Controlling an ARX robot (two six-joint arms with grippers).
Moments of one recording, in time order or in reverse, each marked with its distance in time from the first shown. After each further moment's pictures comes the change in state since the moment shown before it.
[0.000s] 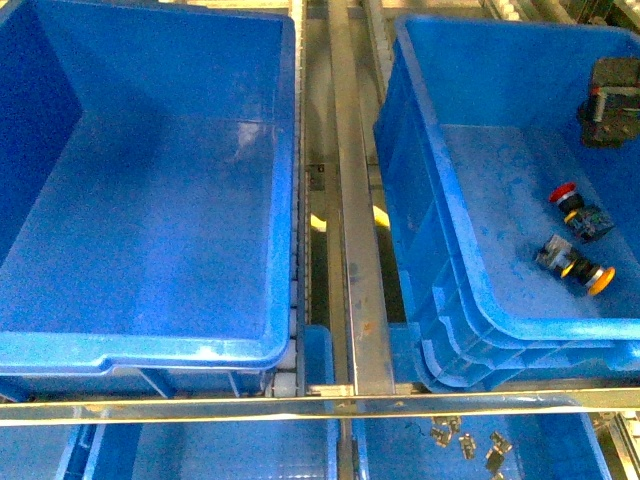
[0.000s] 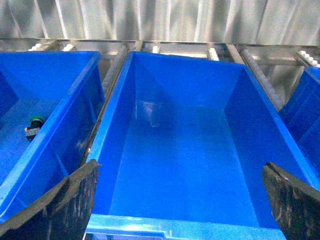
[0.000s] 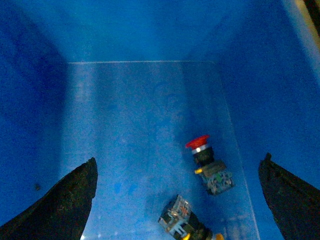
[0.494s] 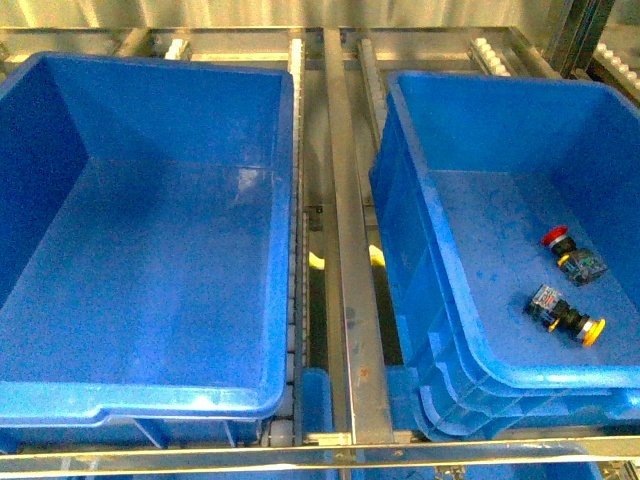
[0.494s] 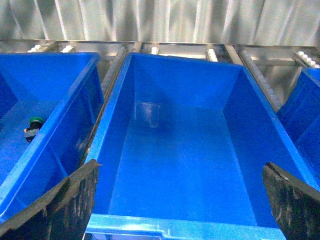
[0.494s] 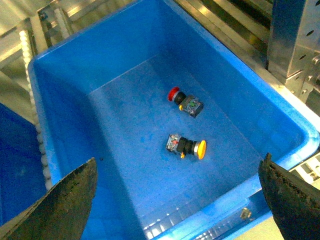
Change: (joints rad) left arm 0.000 0.000 0.000 0.000 0.000 0.000; right arm 0.172 -0.941 -0.436 -0.484 0.308 0.526
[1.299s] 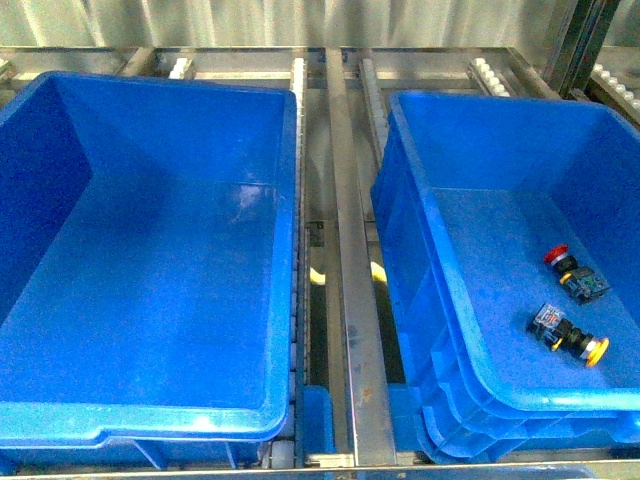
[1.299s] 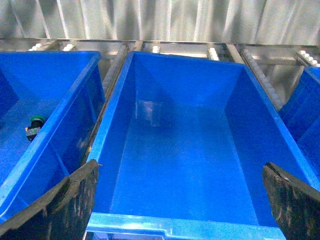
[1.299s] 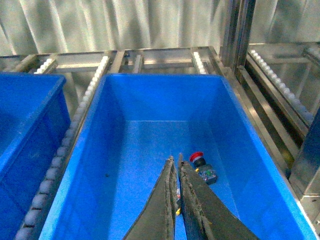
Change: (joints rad) left arm 0.000 0.000 0.000 0.000 0.000 0.000; right arm -0.211 -0.422 -0.359 0.364 -0.426 -0.530
